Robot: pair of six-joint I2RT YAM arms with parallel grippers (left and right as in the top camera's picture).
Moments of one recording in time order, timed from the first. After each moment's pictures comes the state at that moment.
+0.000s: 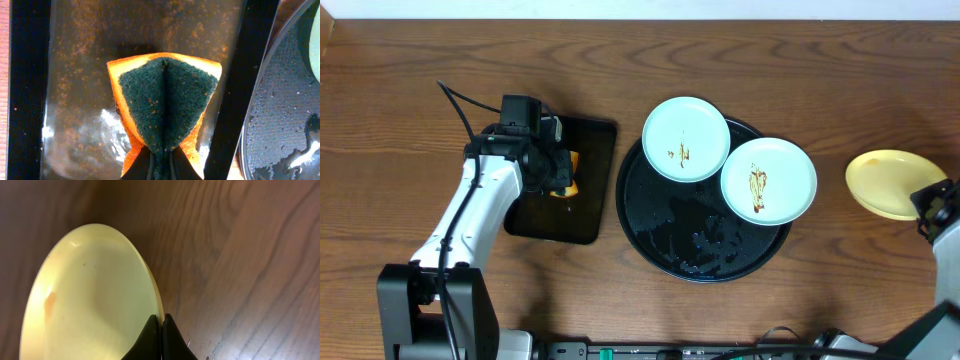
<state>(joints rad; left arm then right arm) -0.06 1.59 1.09 -0.79 0.17 -0.15 -0.63 1.43 0.86 -0.42 0.16 0.52</state>
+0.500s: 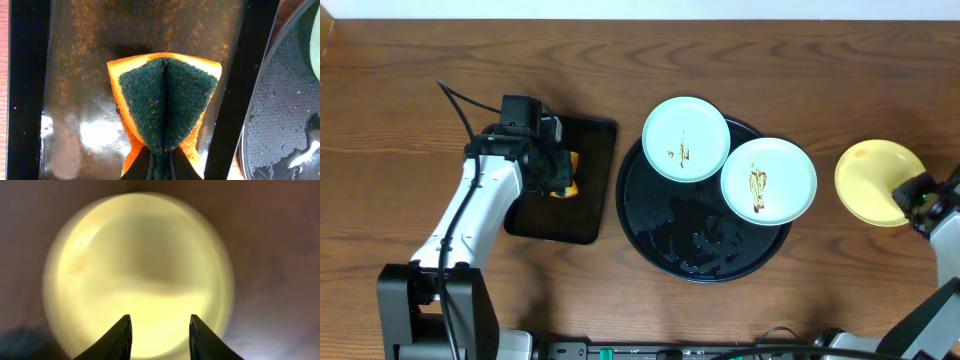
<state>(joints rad) -0.06 1.59 1.09 -0.79 0.17 -0.15 -0.60 1.49 0.86 -0.38 -0.09 0.40</state>
